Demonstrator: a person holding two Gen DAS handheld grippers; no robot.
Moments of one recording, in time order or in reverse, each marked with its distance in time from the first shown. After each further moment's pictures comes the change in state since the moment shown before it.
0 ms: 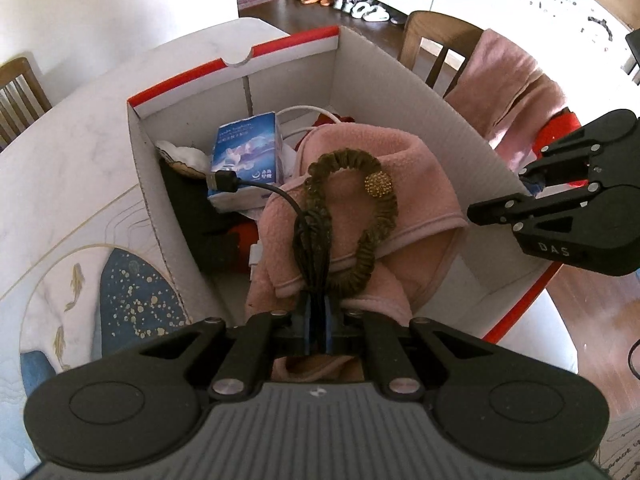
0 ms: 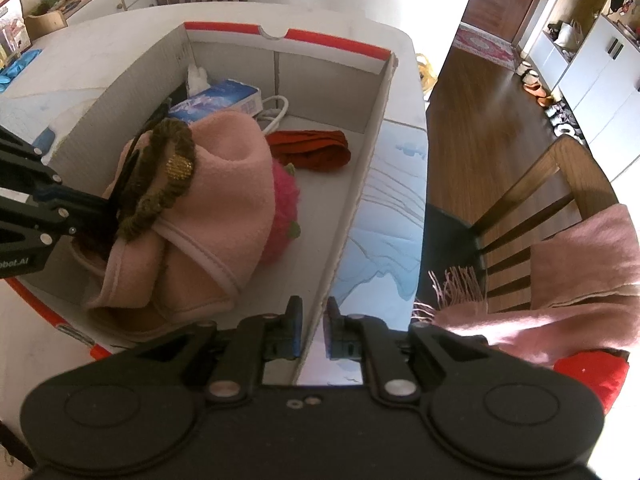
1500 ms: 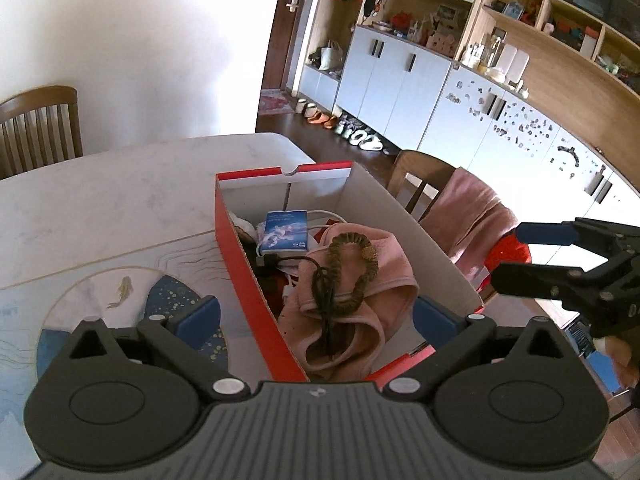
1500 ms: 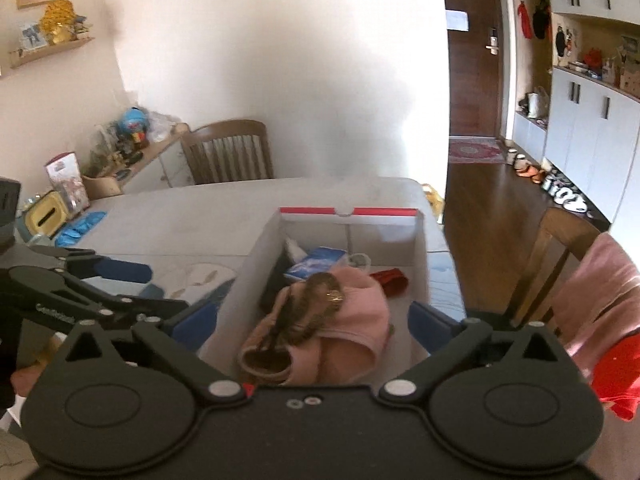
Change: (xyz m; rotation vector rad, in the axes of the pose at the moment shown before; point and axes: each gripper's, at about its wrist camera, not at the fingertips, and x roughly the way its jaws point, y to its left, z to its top) left arm -0.115 0.044 -0.077 -0.153 -0.401 -0.103; right arm -0.139 0.060 -0.051 0.186 -0.509 0.117
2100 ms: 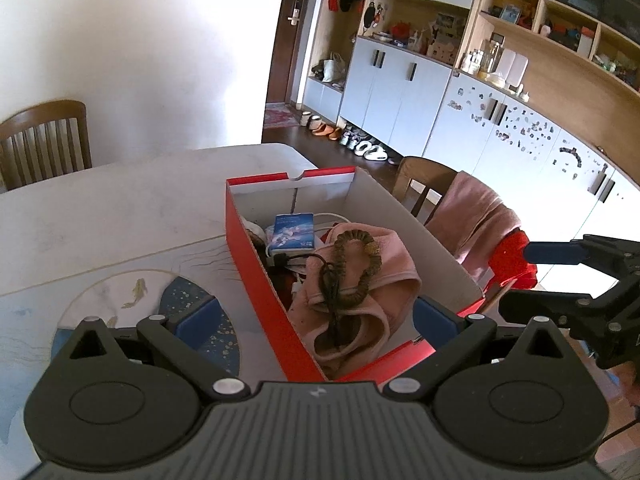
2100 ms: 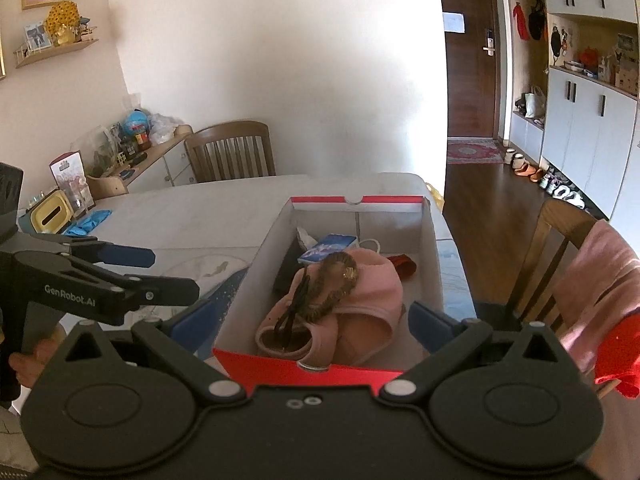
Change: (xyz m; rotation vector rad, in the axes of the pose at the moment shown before) left arm -0.017 -0.003 -0.016 0.031 -0.039 0.035; right arm -0.013 0.017 -0.022 0.017 -0.011 -0.015
